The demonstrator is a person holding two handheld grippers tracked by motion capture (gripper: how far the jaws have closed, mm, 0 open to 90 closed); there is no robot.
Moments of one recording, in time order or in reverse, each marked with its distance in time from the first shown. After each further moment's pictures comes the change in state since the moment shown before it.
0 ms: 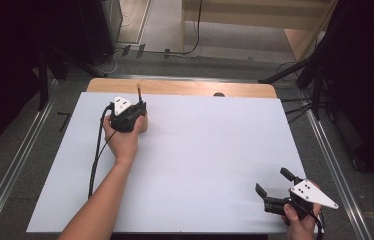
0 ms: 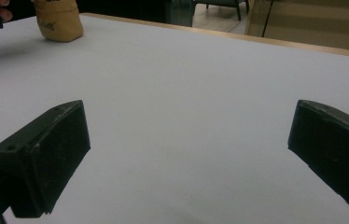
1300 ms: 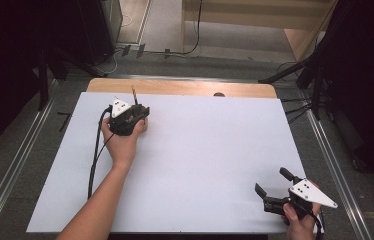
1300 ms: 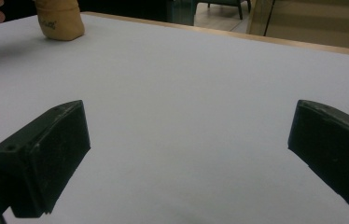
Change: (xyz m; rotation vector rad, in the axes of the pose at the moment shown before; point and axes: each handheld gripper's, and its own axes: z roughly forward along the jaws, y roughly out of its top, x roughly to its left) left arm 0.000 -0.003 -0.016 0.004 -0.081 -0.051; right arm 0.000 -0.001 0.002 0.004 0.007 -0.001
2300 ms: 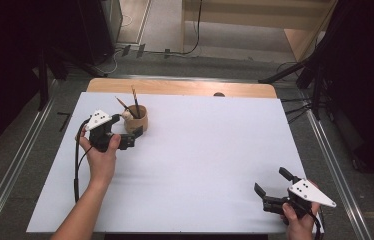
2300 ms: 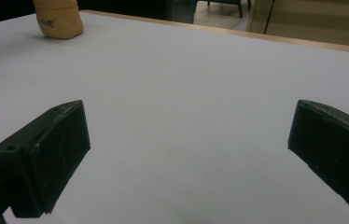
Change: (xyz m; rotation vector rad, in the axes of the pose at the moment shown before) left arm 0.005 -0.004 -0.068 0.029 -0.104 0.005; right arm 0.001 -0.001 0.002 0.007 -0.002 0.002
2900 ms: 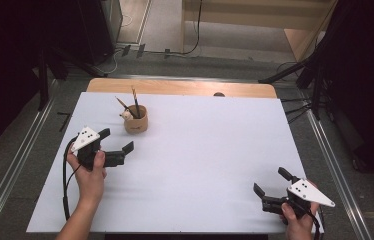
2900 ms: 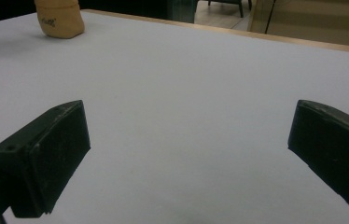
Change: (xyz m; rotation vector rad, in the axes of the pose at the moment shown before) left arm -0.004 -0.033 -0.039 -0.004 -0.003 -0.016; right arm 0.002 0.000 0.001 0.004 0.001 0.001
